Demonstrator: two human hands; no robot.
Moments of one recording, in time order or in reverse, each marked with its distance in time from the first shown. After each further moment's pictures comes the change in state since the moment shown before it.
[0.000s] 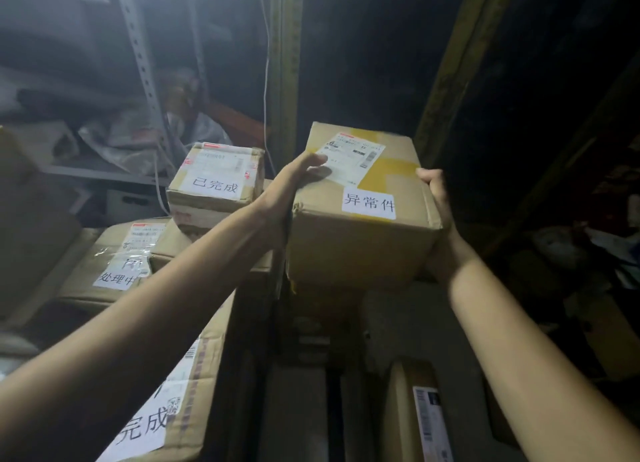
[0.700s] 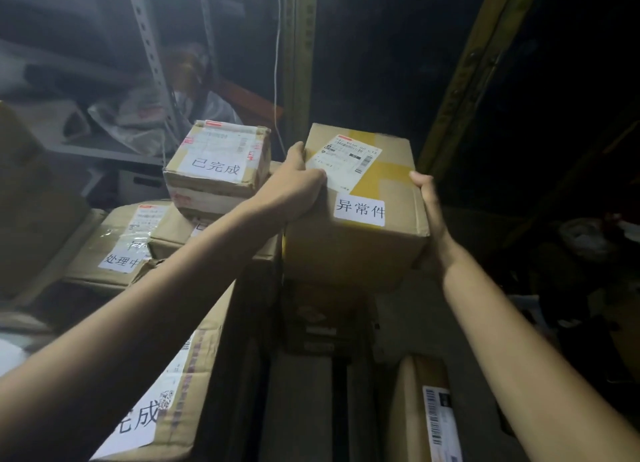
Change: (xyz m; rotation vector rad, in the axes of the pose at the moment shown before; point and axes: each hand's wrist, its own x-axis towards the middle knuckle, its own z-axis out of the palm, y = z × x) left_hand 0.023 -0.012 -0.004 0.578 0.267 0.136; right_hand 0.016 0.030 -0.007 -0.048 -0.080 0.098
